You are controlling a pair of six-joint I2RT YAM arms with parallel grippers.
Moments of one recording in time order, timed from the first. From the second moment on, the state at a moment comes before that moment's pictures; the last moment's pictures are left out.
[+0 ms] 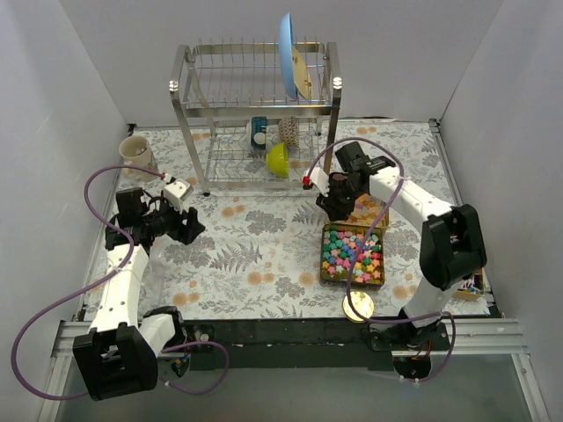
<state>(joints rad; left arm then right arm) 0.18 0.99 0.74 -0.51 0.73 0.52 0.46 1.75 1.33 -0.82 -0.41 -0.83</state>
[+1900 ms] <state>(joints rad) 0.18 0.92 0.72 -0.52 0.71 0.42 0.77 2.36 2.03 -0.77 -0.45 -0.89</state>
